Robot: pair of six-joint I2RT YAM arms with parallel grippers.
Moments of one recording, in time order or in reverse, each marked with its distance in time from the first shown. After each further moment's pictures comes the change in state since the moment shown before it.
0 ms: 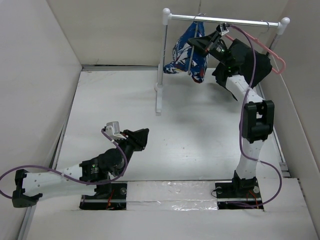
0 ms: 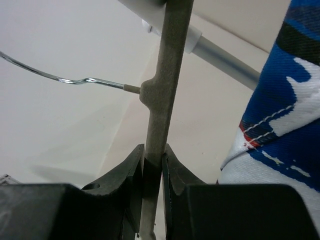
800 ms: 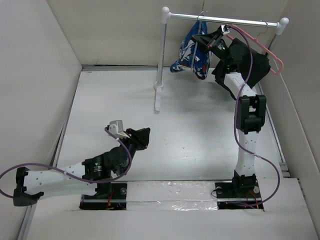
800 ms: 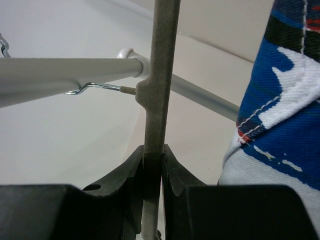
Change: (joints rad) left arm 0.000 0.060 0.045 -0.044 -0.025 -0.021; right arm -0.049 0.233 0.219 0.061 0.022 0.152
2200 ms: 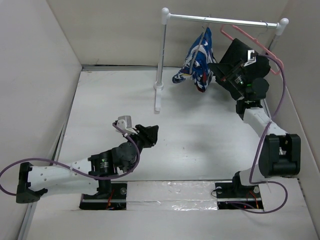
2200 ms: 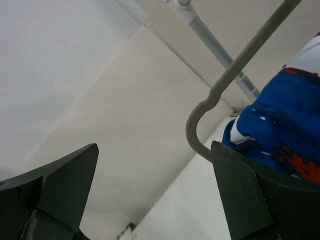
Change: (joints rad) left arm 0.000 0.134 0.108 -0.011 0.027 -0.022; right arm -0.068 -0.760 -0.982 0.145 0.077 -0.491
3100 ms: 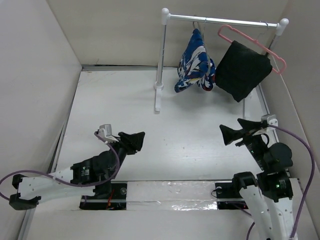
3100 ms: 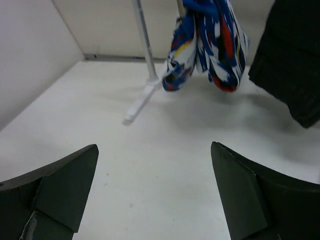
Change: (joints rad) left arm 0.000 -0.338 -0.161 -0.165 0.011 -0.084; right arm 0.130 -1.300 -0.363 -1.394 0.439 -1.025
